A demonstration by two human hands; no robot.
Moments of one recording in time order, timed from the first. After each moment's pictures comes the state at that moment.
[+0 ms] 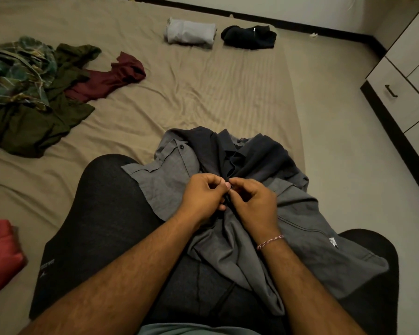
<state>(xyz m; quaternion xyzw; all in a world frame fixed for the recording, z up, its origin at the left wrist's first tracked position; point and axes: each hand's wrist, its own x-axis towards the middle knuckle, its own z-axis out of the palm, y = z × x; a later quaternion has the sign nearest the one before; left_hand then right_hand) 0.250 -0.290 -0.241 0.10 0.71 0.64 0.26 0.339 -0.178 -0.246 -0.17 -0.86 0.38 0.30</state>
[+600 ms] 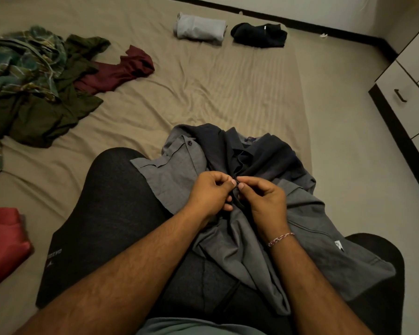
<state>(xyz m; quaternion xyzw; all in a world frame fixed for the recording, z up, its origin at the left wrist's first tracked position) 0.251 -0.289 -0.239 0.08 0.68 0.66 0.30 0.338 -0.177 -0.243 -0.24 -0.68 0.65 0.23</state>
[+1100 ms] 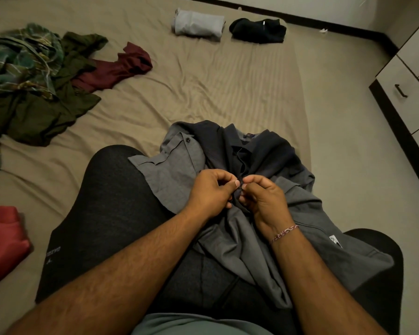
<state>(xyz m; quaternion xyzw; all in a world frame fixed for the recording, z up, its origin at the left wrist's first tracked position) 0.257 -0.289 -0.238 0.14 0.72 0.63 0.25 0.338 -0.174 -0.238 -0.32 -0.53 0.77 0.16</state>
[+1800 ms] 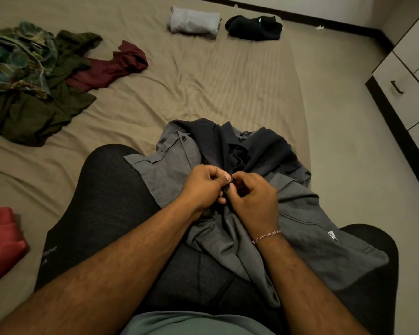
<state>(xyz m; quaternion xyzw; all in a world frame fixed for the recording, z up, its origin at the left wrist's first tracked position) 0.246 -0.292 -0.237 0.10 0.69 0.65 0.31 0.340 -0.189 -0.244 -0.17 -0.90 0.26 0.32</state>
